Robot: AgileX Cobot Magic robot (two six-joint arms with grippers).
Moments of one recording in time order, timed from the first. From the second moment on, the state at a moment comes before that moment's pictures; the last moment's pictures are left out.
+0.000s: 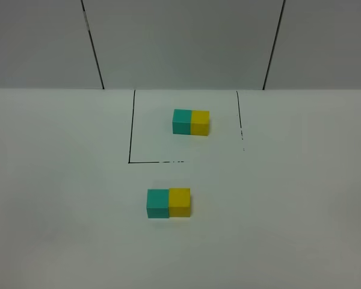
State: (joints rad) left arm -0.04 -0.01 -0.51 -0.17 1.08 0.22; right arm 0.02 -0.01 -0.50 0.06 1.06 -0.06
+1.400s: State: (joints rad) left arm -0.04 -0.01 -0.51 -0.17 1.08 0.22; right arm 0.01 -0.01 -0.50 0.08 1.06 -0.10
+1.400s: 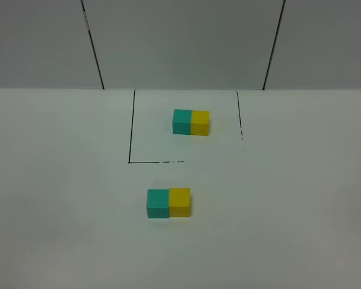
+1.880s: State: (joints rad) left arm -0.04 -0.01 -0.51 -0.17 1.08 0.22; right arm 0.01 -0.01 -0.50 0.08 1.06 -0.10
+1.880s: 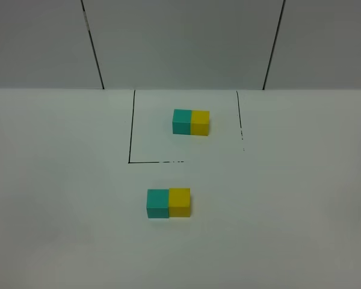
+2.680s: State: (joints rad) left arm -0.04 -0.01 -0.51 -0.17 1.08 0.22; right arm 0.01 -0.01 -0.50 0.09 1.06 -0.10
